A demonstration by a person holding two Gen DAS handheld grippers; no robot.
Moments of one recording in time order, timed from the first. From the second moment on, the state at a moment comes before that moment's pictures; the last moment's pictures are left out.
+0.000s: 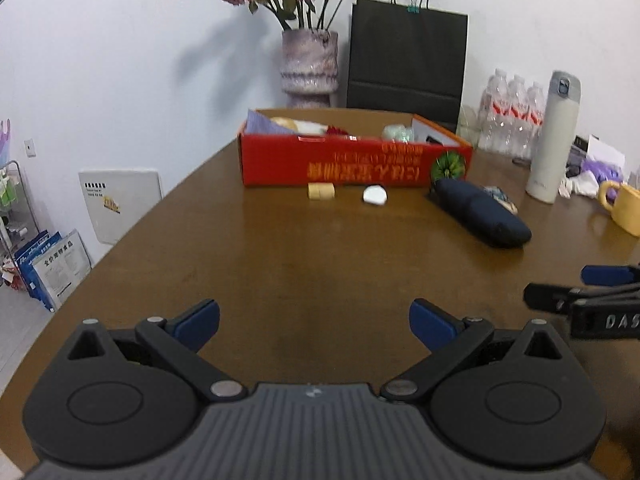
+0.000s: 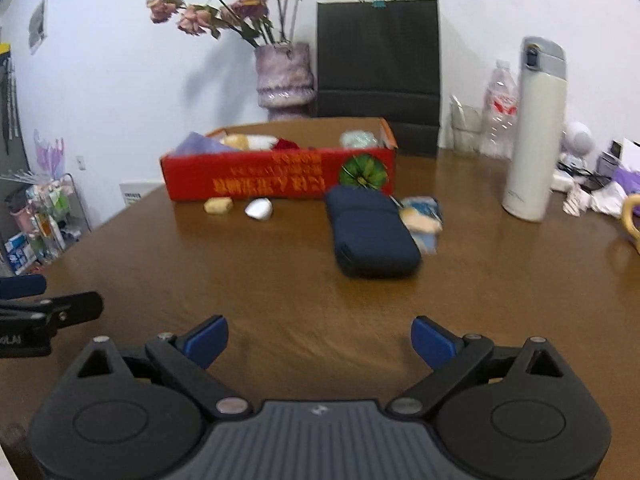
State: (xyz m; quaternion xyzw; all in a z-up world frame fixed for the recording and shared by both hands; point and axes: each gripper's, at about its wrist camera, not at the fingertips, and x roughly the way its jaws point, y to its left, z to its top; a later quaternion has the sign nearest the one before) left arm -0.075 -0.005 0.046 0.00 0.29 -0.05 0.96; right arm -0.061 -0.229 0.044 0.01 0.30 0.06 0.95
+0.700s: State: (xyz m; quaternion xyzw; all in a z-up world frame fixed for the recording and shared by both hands) left arm 0.047 -0.002 0.067 -0.01 0.28 -0.04 0.96; right arm 0.003 -0.285 0.068 0.03 0.26 -0.02 0.96
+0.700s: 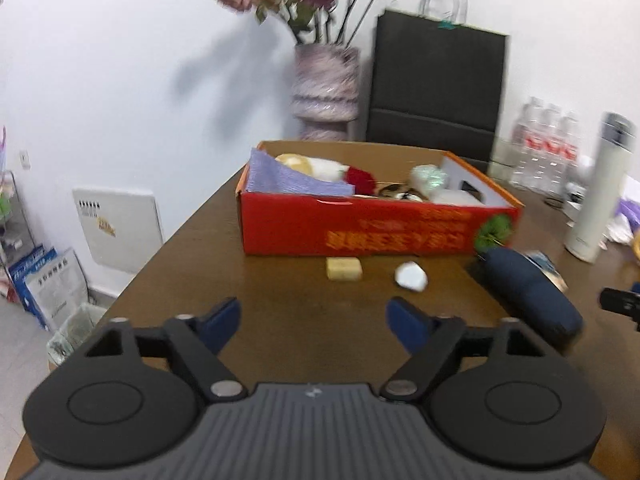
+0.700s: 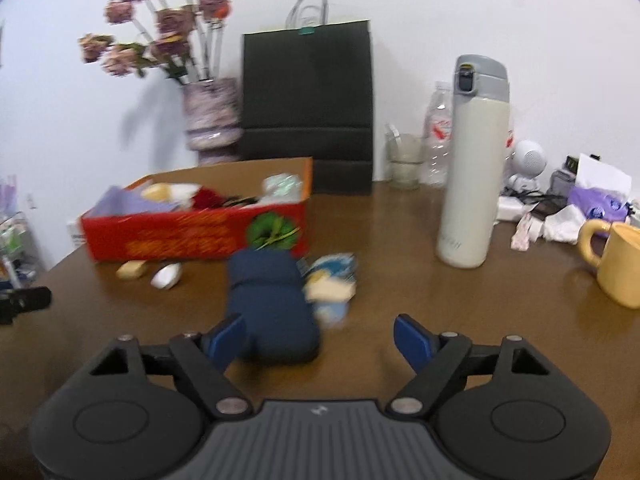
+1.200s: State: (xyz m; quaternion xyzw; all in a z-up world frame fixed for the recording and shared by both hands) left arm 0.164 -0.018 0.031 -0.03 0.34 -0.06 0.94; right arm 0.141 -0.314 0.037 0.04 0.35 0.00 0.94
